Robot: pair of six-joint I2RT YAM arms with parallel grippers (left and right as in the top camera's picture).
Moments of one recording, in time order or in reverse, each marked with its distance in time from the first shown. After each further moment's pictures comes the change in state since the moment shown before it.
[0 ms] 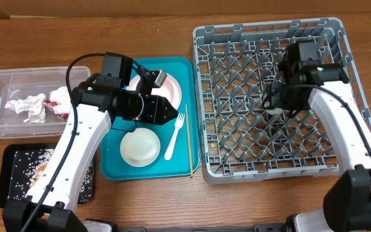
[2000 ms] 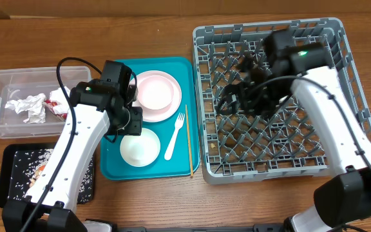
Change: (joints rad) left arm 0.013 0.000 -0.011 -0.227 -0.628 -0.109; right arm 0.191 0.056 0.257 -0.345 -0.579 -0.044
